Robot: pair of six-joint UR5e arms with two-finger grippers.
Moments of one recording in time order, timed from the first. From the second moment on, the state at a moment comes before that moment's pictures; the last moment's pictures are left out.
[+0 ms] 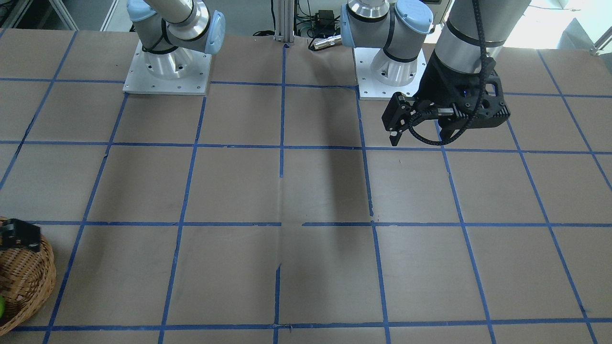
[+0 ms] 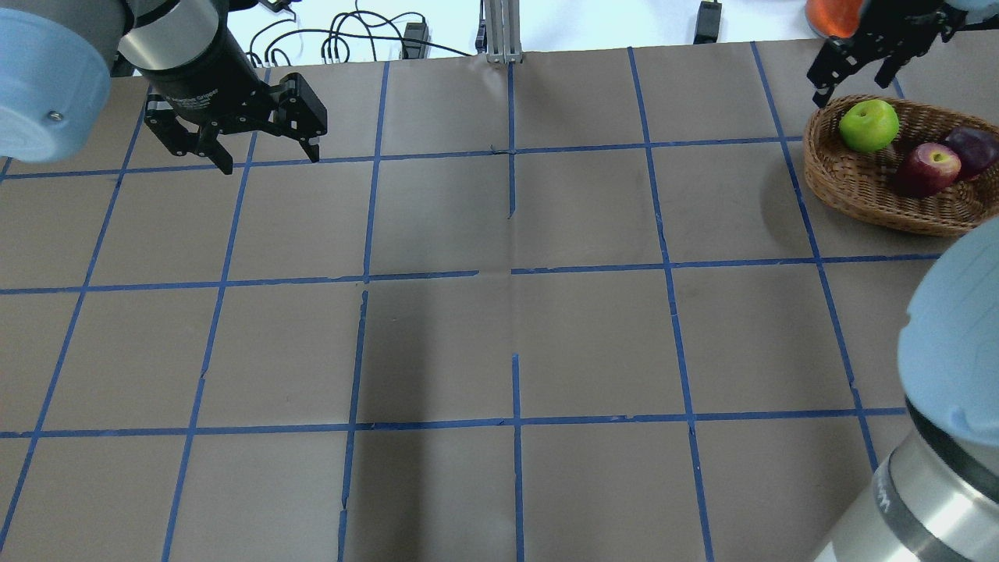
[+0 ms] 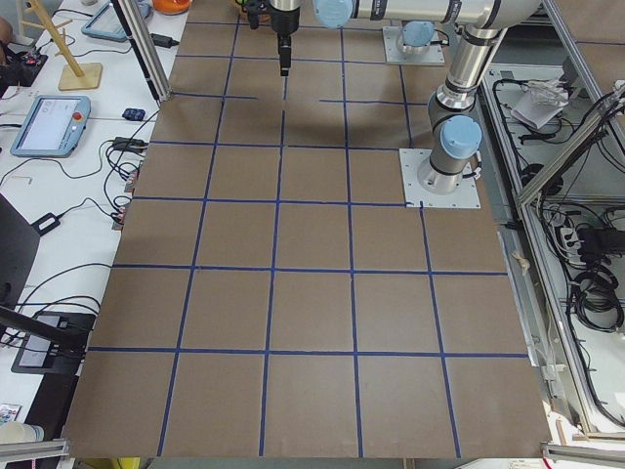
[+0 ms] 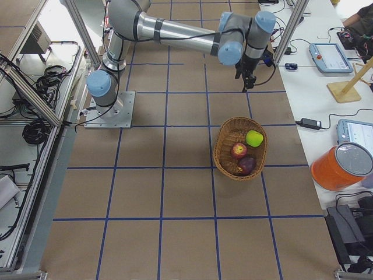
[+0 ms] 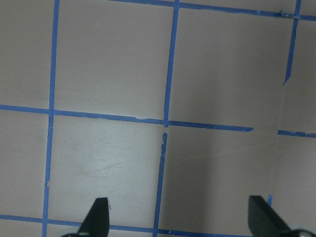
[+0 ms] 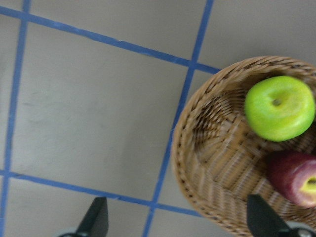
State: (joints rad) left arm -1.57 -1.62 -1.52 -1.50 1.57 -0.11; right arm 1.42 -1.13 1.17 -1.54 -1.64 -0.34
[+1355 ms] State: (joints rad) left arm -1.57 -1.62 -1.52 -1.50 1.57 -0.11; right arm 1.58 -1.35 1.44 -1.65 -1.57 -0.04
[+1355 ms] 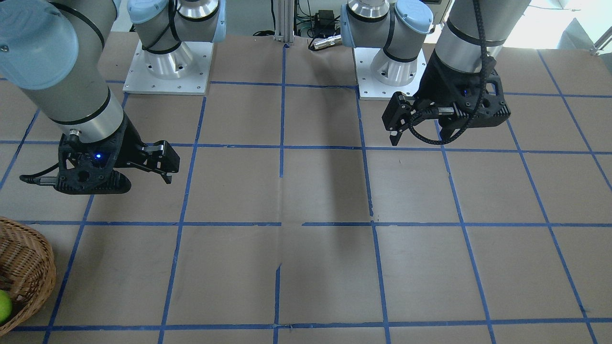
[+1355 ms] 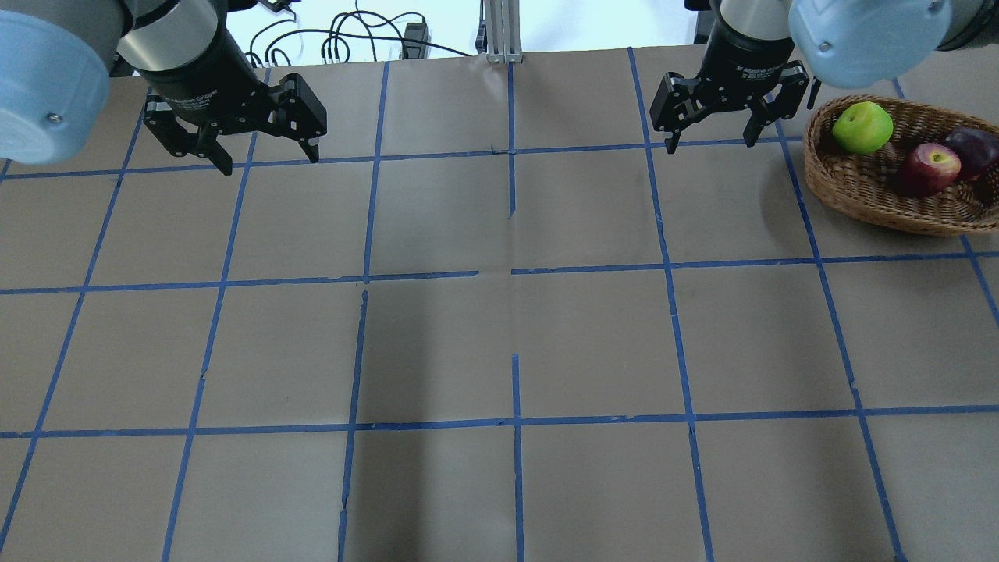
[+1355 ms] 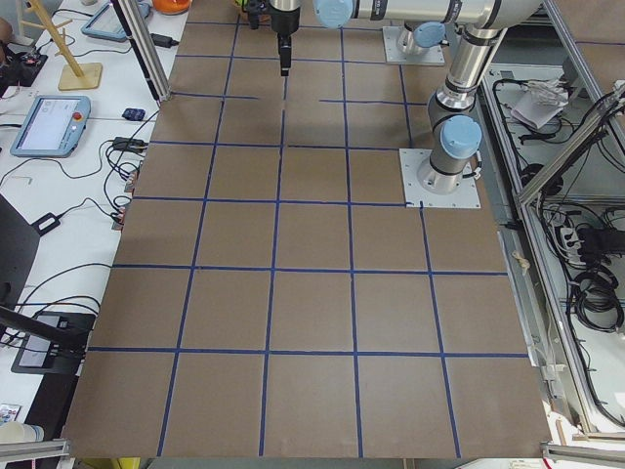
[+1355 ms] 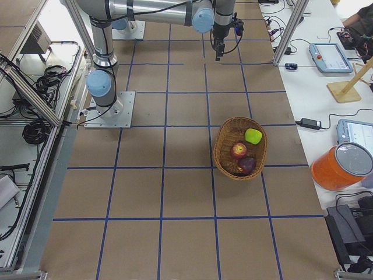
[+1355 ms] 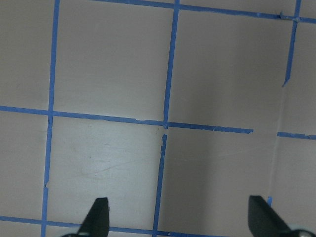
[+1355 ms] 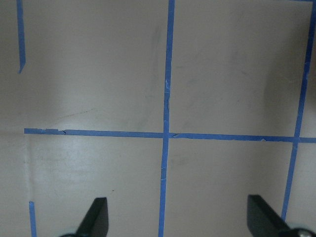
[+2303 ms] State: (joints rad) left arm -1.57 -1.62 -1.52 -1.50 1.57 -0.11; right arm 1.57 -1.34 1.41 -1.64 -1.56 -0.04
